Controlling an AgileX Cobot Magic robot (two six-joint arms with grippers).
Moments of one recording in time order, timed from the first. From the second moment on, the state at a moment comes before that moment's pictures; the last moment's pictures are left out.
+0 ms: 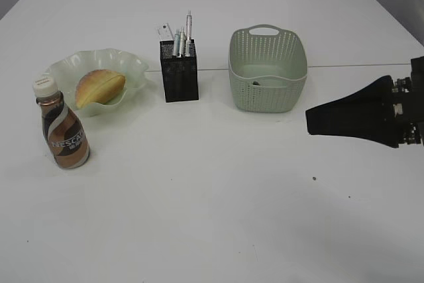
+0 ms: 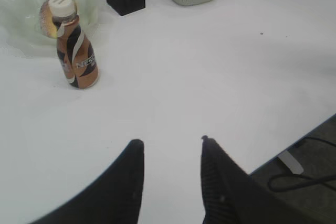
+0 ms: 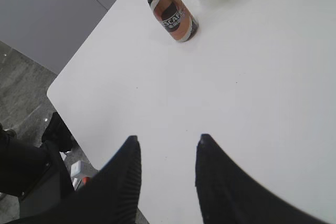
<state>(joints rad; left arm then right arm) -0.50 0.11 -0.61 -0.06 1.09 -0.05 0.02 1.23 -0.71 -1.84 -0.97 1.92</state>
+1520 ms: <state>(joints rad) -0.12 0.01 -0.52 -0.05 1.10 -0.05 0.02 1.23 -0.71 -1.84 -0.85 1.87</state>
